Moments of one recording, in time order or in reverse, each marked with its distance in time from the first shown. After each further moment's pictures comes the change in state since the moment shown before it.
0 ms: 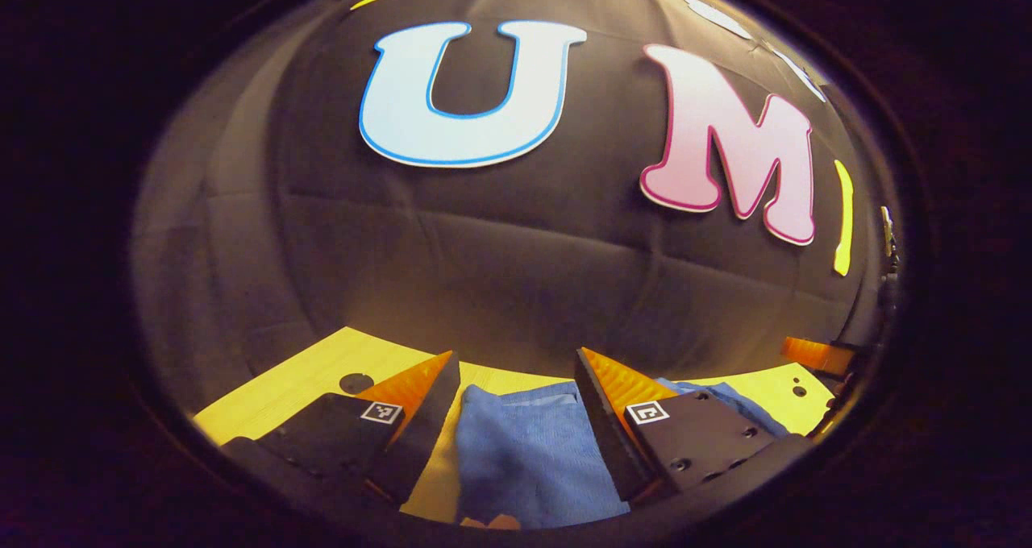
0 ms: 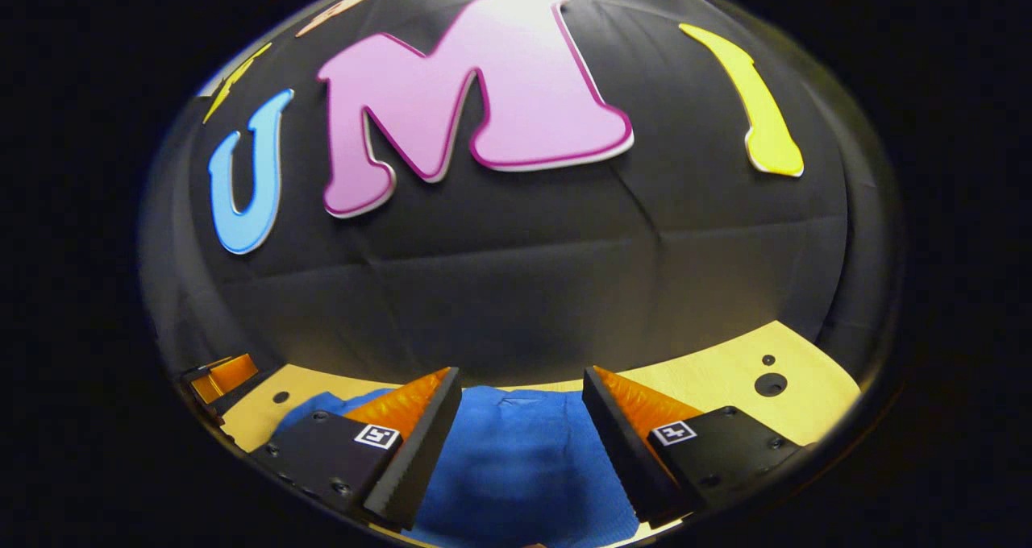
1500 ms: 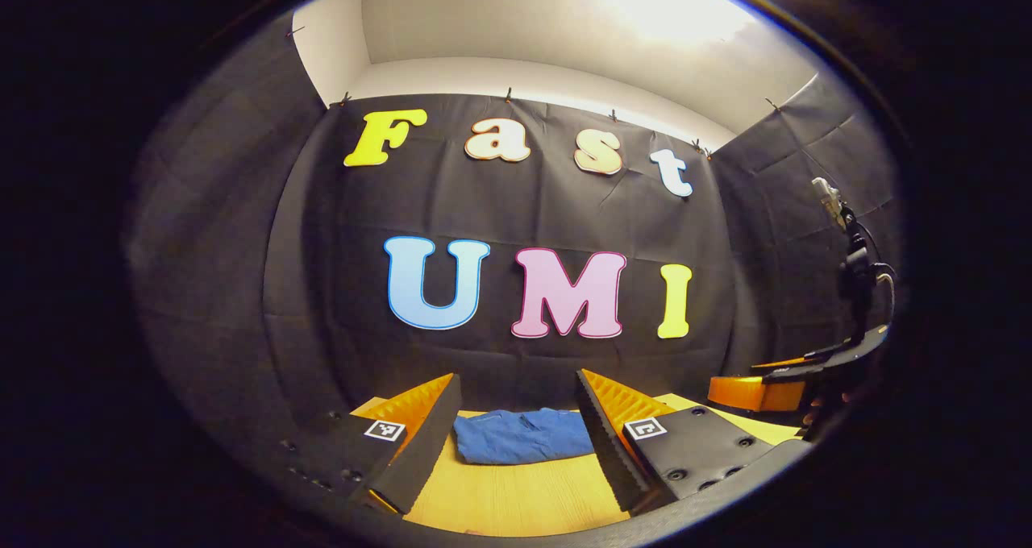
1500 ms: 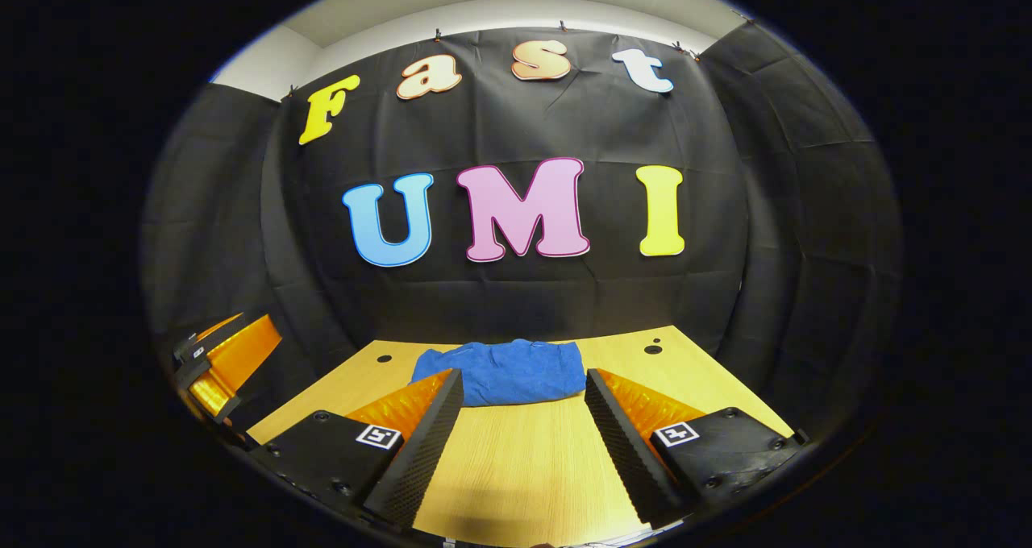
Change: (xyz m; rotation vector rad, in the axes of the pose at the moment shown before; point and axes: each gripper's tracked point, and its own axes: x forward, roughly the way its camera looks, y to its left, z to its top) left arm -0.465 -0.068 0.079 0.120 -0.404 -0.182; right arm -0.491 0.091 0.030 -0.083 -0.075 -0.009
